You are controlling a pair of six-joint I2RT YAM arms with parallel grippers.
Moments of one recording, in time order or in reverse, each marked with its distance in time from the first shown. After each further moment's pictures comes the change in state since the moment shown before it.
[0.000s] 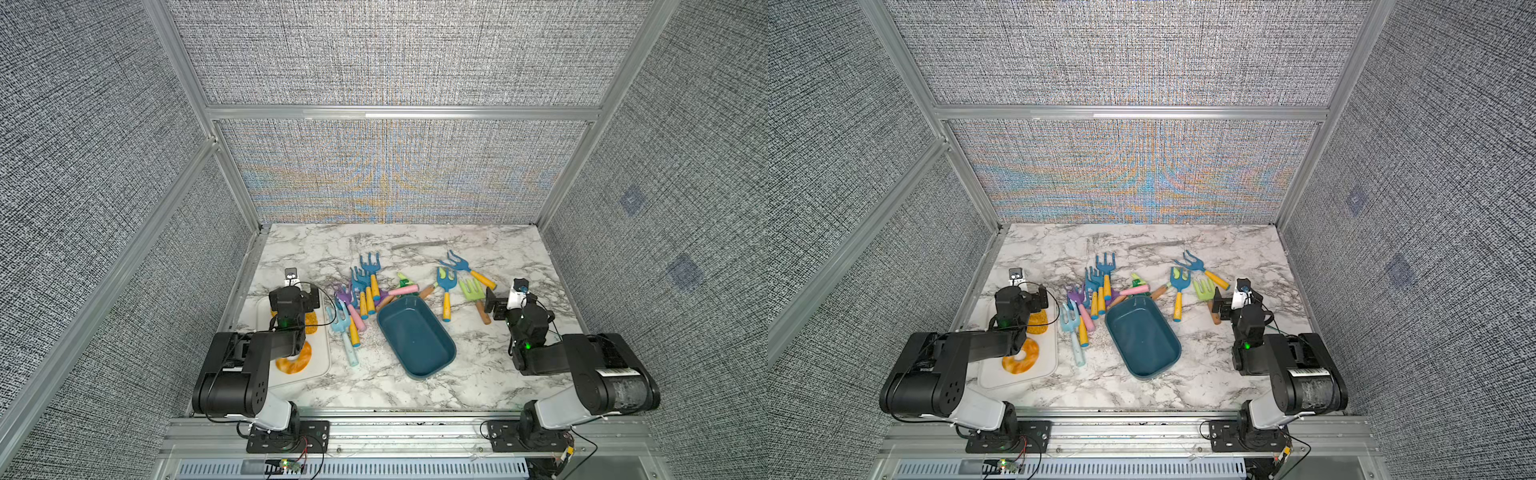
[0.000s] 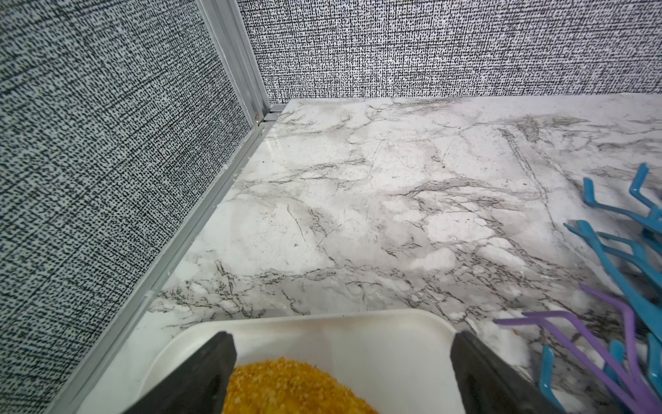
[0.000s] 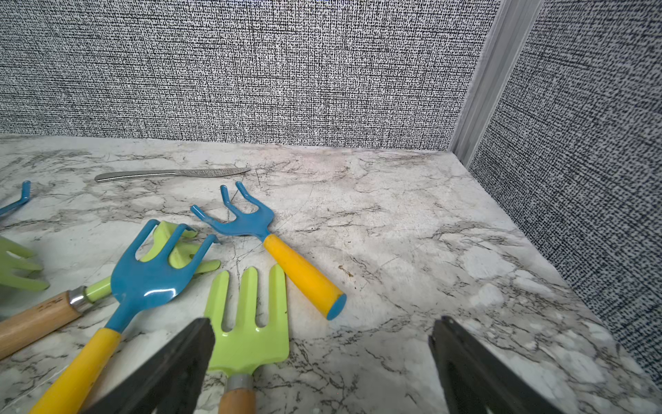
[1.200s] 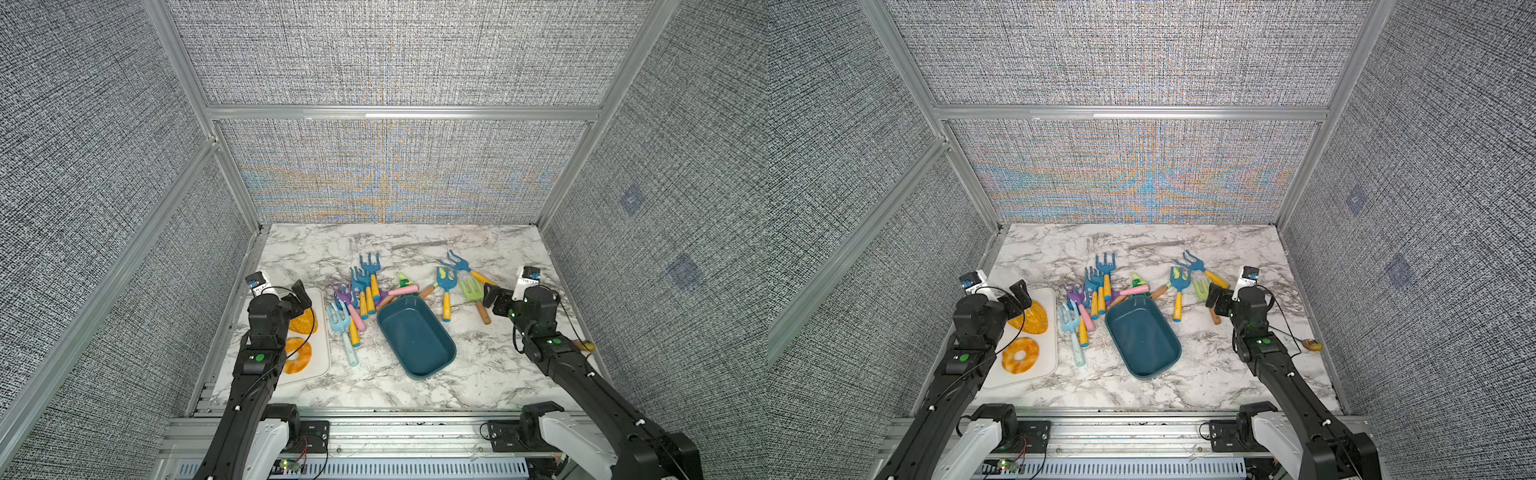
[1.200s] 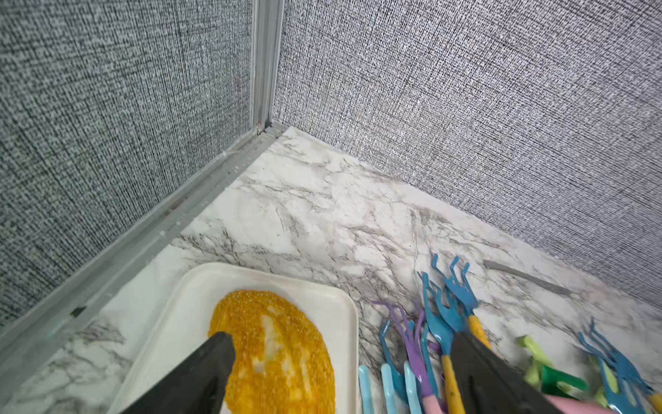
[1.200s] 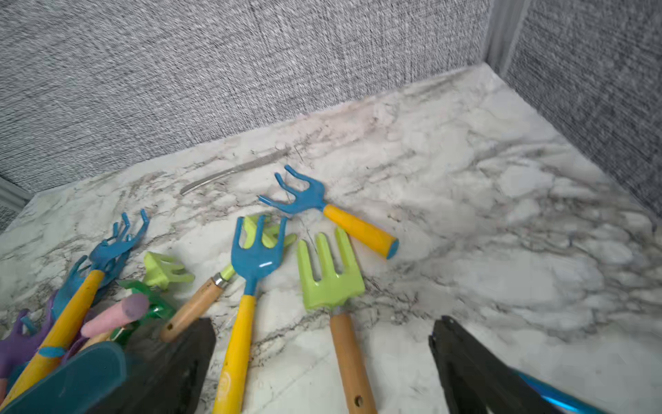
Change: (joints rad) left arm -0.002 -0.831 0.094 -0.880 0.106 -0.441; right arm 0.113 -0.551 0.255 -1.084 0.047 0.365
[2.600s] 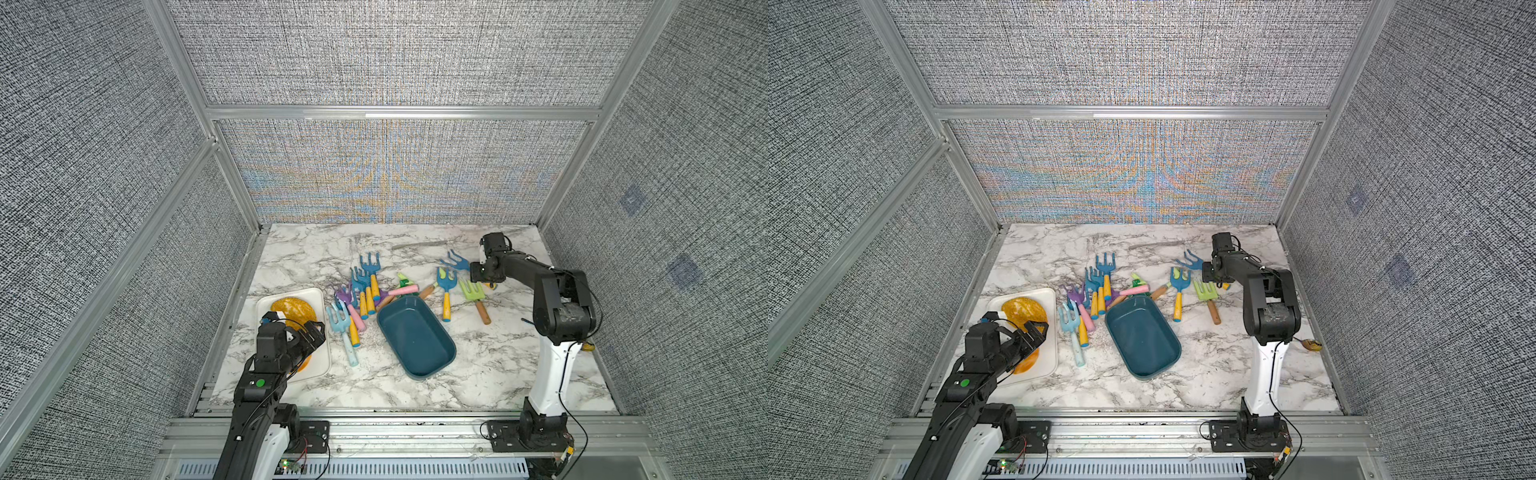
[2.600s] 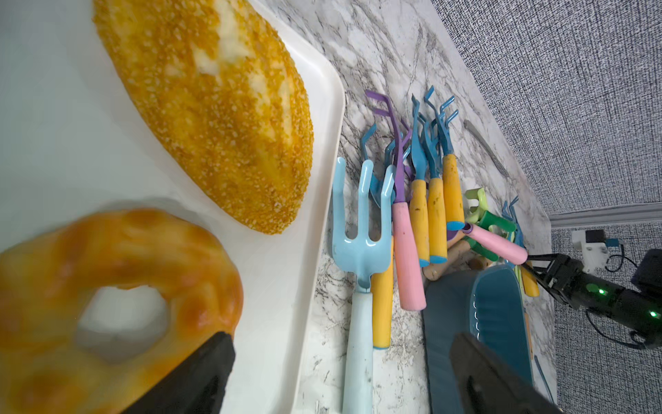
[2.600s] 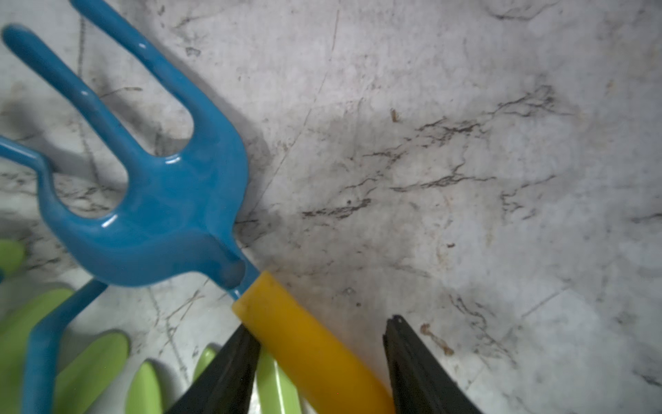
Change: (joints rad) left arm 0.001 -0.135 -0.160 -0.332 0.371 -0.319; right arm -0.056 1.139 0.964 -0.457 0.001 -0.264
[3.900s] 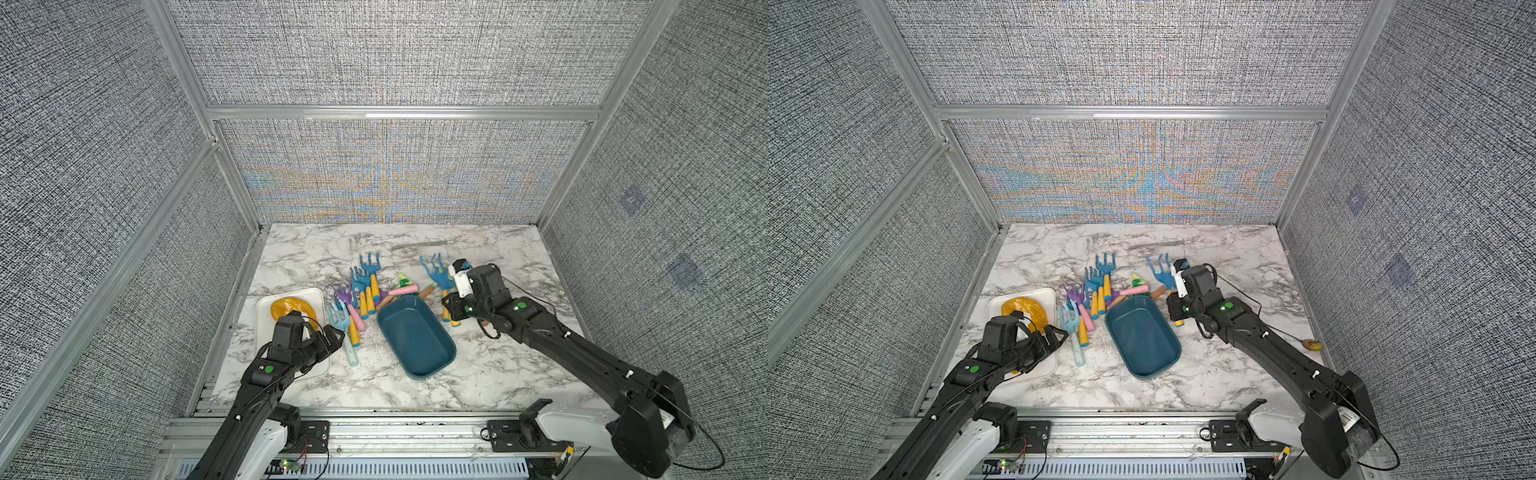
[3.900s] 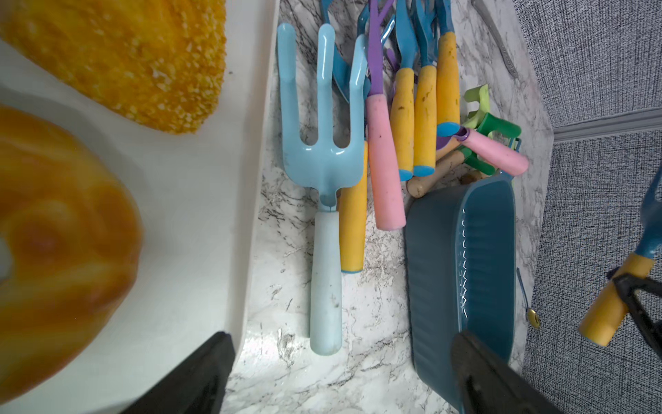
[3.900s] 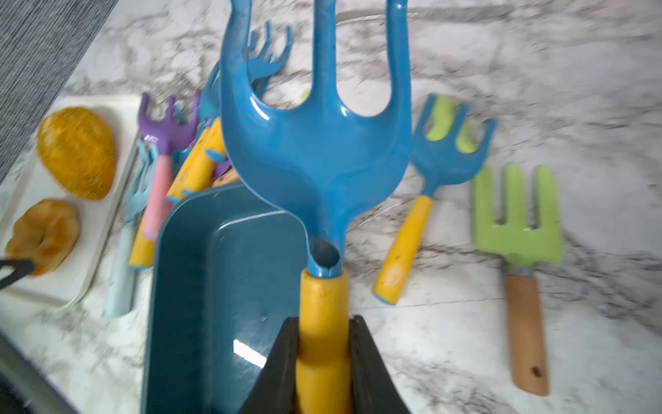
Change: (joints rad) left arm -0.193 0.144 0.059 -0.041 0.061 -0.060; right arm 0.520 -0.872 -0.550 -0.038 -0.158 0.198
